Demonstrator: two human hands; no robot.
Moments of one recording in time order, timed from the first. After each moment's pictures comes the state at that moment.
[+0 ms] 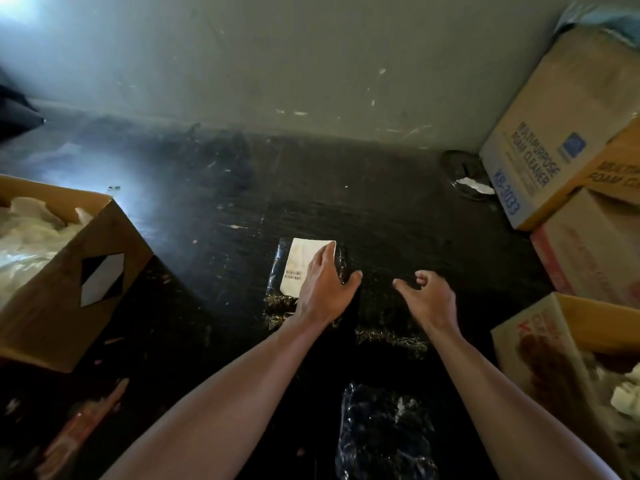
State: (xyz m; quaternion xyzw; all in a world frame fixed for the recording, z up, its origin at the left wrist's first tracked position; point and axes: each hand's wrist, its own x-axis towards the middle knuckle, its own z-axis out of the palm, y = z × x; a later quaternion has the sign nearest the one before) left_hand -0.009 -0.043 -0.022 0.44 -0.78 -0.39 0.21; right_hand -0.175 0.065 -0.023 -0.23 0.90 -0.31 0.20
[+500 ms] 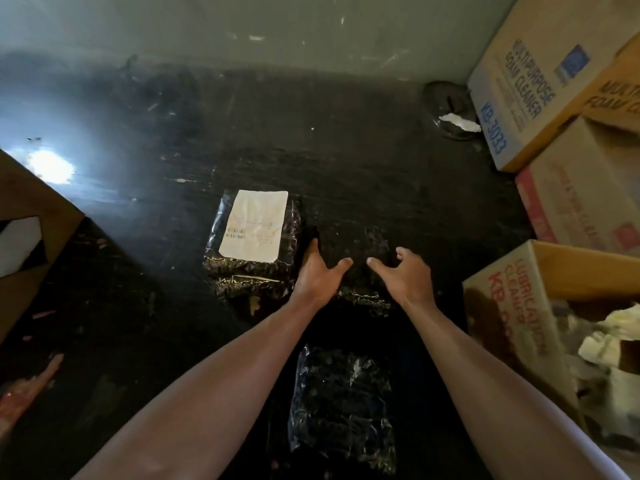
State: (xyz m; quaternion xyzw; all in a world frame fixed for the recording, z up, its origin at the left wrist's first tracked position) left_hand -0.077 0.004 -0.094 0.52 -0.65 -0.54 0.08; right_hand -0.220 0.095 -0.095 -0.21 0.91 -0.26 0.25
